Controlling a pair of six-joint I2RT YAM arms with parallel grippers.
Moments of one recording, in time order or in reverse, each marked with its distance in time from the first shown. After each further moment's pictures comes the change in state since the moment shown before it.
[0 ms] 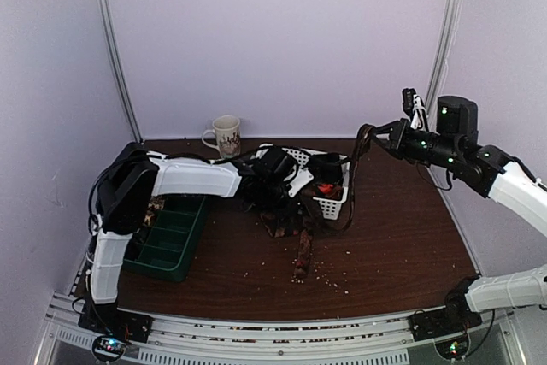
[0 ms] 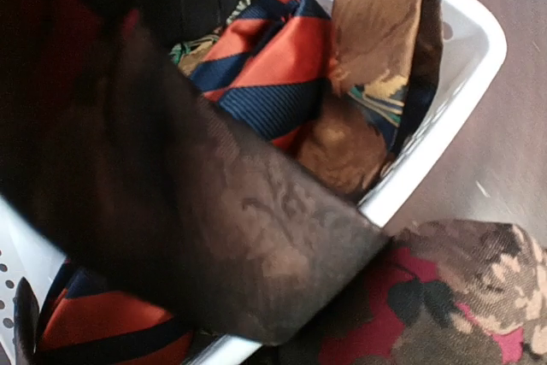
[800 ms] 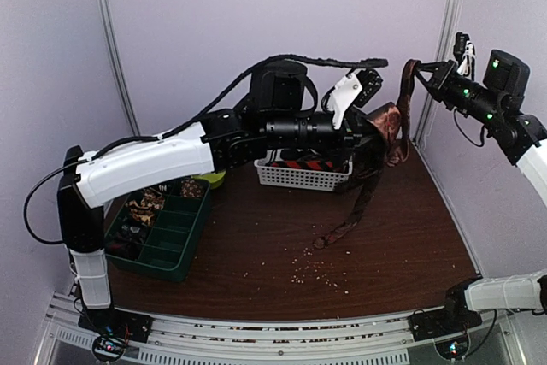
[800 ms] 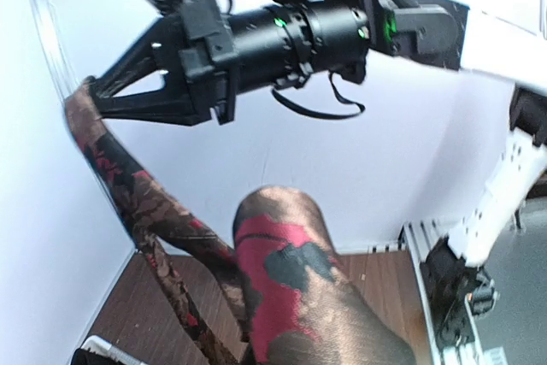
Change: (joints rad) left arm -0.237 -0.245 0.340 0.162 0.272 0.039; right arm -0.226 0.011 0.304 -0.011 -0.037 -0.017
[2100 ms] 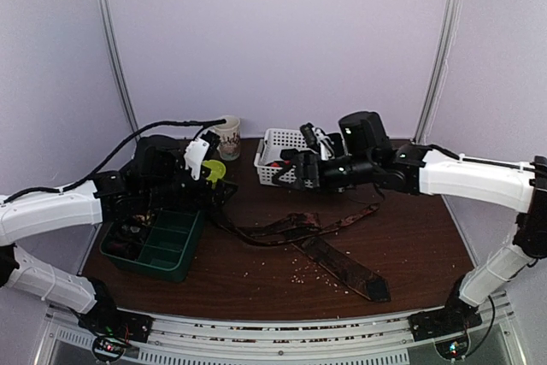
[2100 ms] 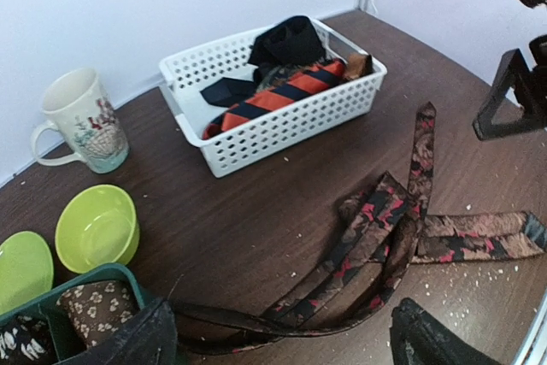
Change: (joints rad) left arm 0.326 -0.755 -1.120 0.002 -0.409 -0.290; right arm 0.607 0.446 -0.105 0.059 -0.112 0.019
